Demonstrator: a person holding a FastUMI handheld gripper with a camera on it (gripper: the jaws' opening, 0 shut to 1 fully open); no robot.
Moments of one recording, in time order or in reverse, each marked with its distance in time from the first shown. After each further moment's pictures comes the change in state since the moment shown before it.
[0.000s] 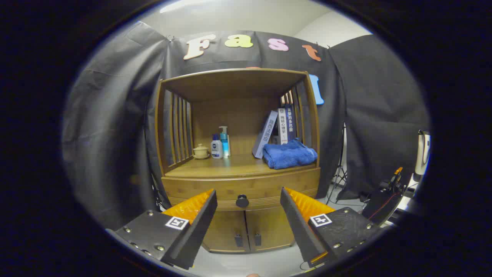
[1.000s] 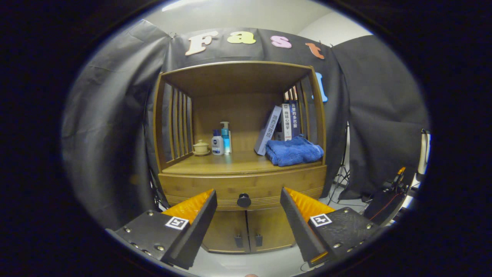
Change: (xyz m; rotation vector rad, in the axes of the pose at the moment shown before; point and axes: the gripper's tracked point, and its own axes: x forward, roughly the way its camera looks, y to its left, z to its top) arm 0.034 0.010 -0.016 -0.032 0.000 0.012
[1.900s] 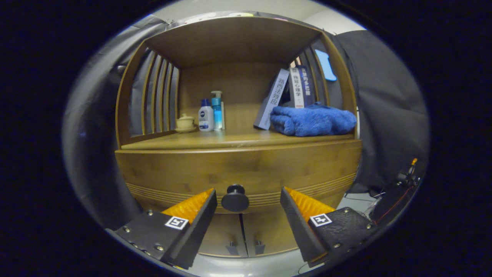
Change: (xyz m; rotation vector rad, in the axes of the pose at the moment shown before) arm 0.142 -0.002 -0.101 -0.017 0.086 0.008
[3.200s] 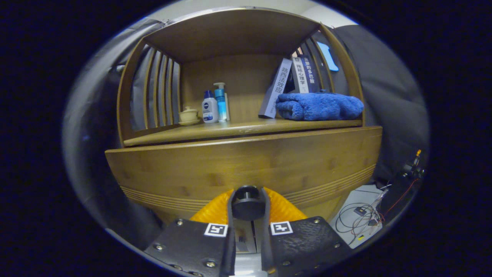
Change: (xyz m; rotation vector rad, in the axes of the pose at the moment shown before) arm -0.025 0.011 -0.019 0.044 0.047 0.024
